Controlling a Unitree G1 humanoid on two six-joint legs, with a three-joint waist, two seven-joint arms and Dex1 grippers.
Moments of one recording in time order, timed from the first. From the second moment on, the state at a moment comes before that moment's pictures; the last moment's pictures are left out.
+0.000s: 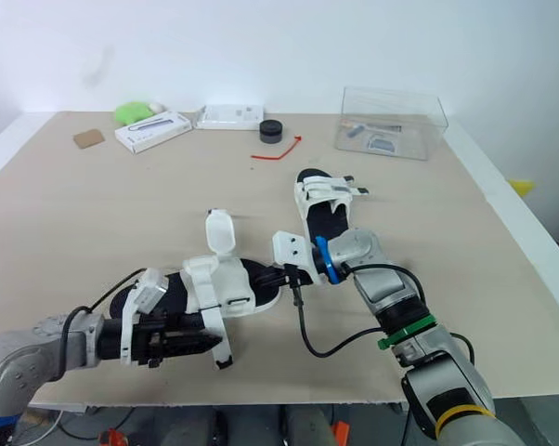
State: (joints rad) left arm -0.06 0.68 0.01 -0.47 -0.88 0.98 -0.82; right arm -0.69 -0.48 0.38 0.26 0.10 0.10 1.31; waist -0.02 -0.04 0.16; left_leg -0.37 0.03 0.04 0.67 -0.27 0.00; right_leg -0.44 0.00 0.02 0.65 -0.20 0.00
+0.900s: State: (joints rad) left arm -0.08 0.77 -0.03 -0.35 -0.84 0.95 -1.02; right arm -0.69 -0.47 0.38 0.27 0.10 0.09 1.30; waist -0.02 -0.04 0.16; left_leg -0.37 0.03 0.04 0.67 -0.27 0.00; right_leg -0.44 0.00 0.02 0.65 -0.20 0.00
